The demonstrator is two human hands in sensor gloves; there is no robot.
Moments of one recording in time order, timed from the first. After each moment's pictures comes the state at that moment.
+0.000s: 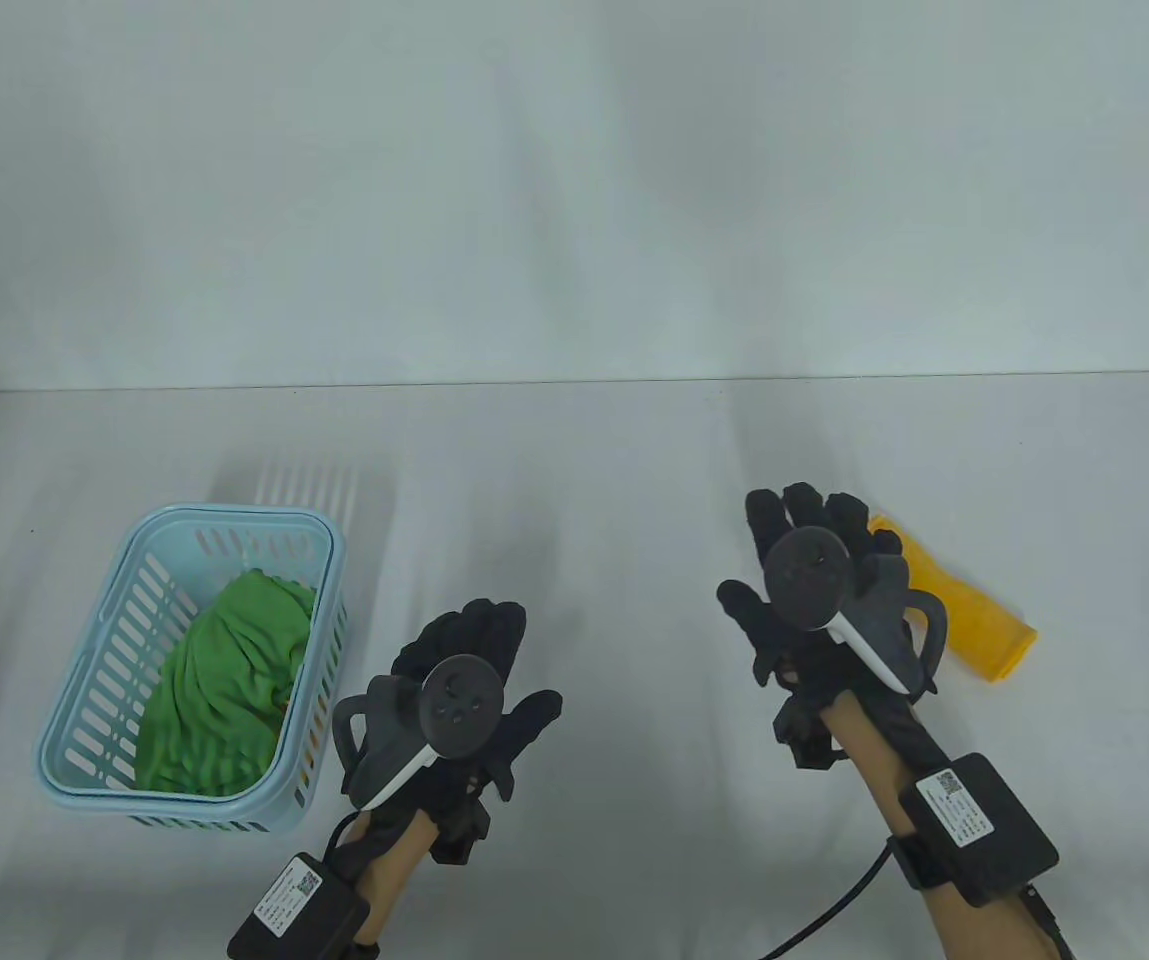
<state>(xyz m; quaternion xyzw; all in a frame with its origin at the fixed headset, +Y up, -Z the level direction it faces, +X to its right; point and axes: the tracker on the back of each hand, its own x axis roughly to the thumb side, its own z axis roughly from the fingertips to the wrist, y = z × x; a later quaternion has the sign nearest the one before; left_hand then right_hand) -0.139 -0.652 -0.295 0.05 -0.09 0.14 0.98 0.148 -0.590 -0.332 0.00 -0.06 0.99 0.12</state>
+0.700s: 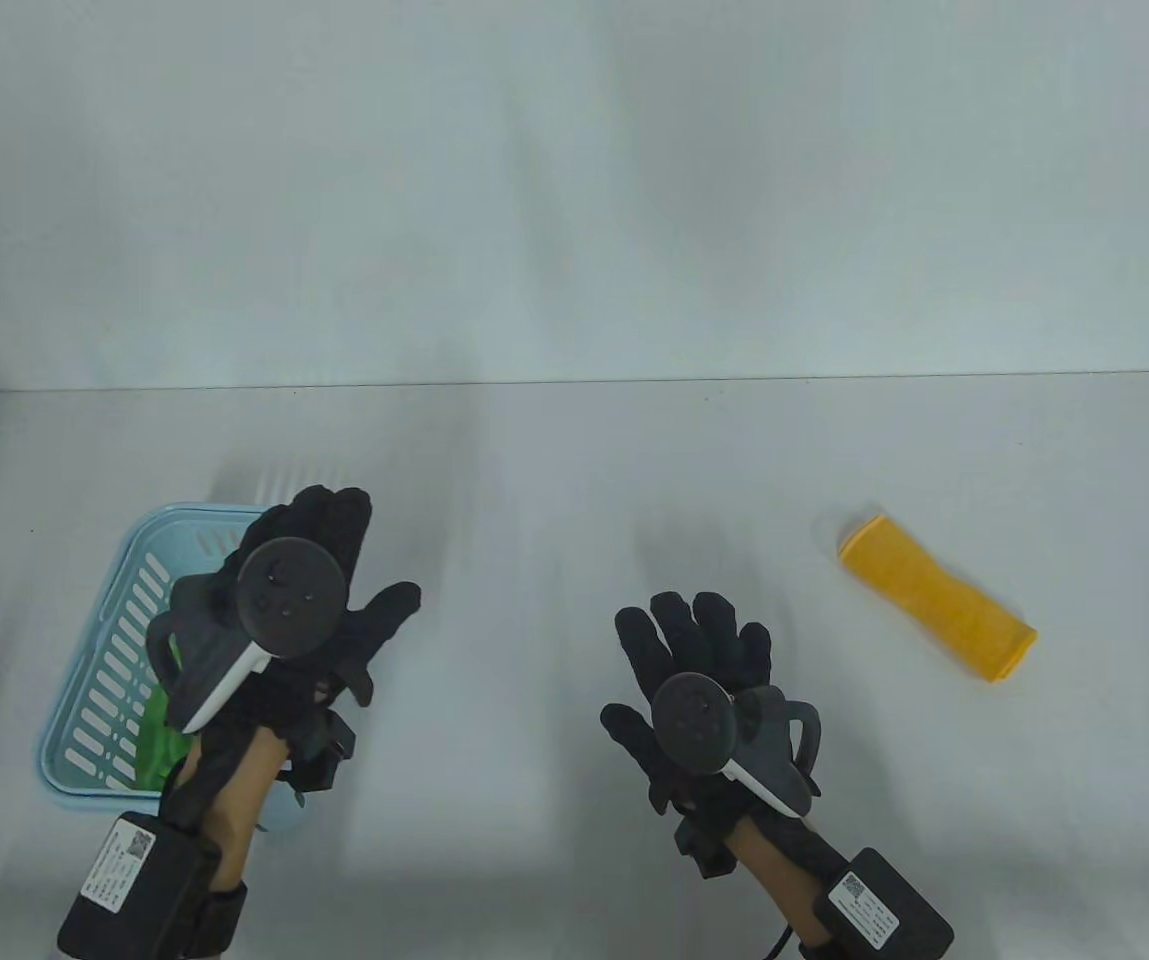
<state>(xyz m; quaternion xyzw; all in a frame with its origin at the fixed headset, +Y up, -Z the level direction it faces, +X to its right) -0.244 -0.538 -0.318 0.05 0.01 0.11 0.99 0.092 -0.671 -0.291 0.09 -0.05 0.98 0.16</state>
